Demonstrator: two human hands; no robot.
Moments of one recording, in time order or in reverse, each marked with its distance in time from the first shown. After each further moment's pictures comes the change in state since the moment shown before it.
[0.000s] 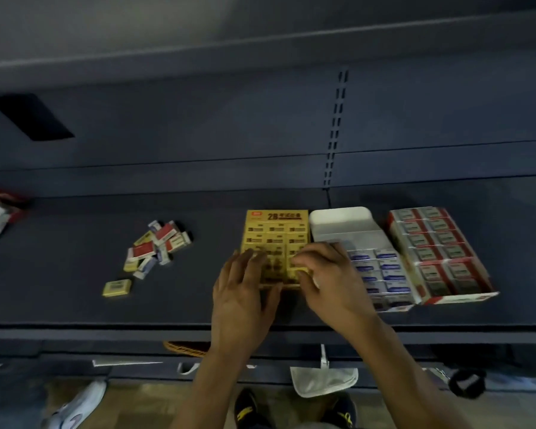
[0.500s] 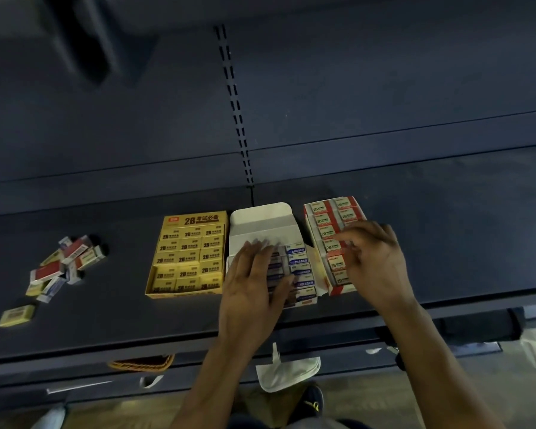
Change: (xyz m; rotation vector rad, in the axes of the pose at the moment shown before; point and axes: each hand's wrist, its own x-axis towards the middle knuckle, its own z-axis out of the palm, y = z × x) left_hand 0.016 0.121 0.073 -0.131 -0.099 0.107; right_hand -0.045 0.145 -0.102 -0.144 0.204 0.233
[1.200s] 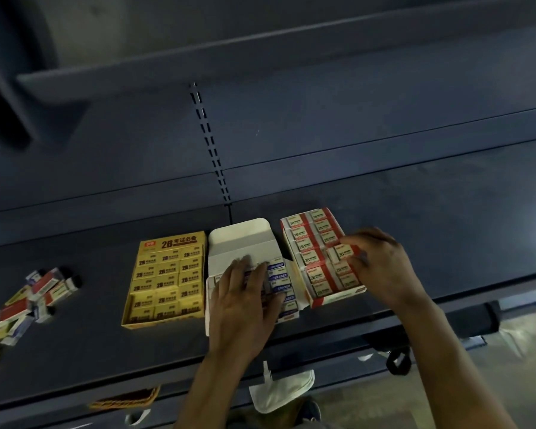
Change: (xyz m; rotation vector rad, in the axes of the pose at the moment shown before) left_hand 0.011 0.005 0.010 0.237 -0.117 0.020; right_hand 0.006 0.040 -0.027 -0.031 -0.224 0.147
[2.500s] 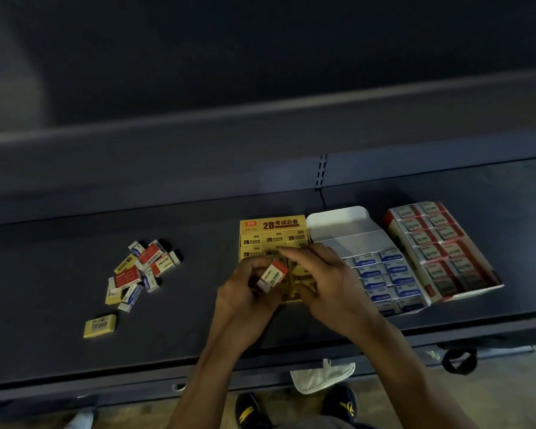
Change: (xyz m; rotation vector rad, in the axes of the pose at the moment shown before) left_hand -0.023 -0.146 -0.089 -0.759 -0.070 -0.292; right_hand -0.005 -0.220 0.114 0.228 -0.172 -0.308
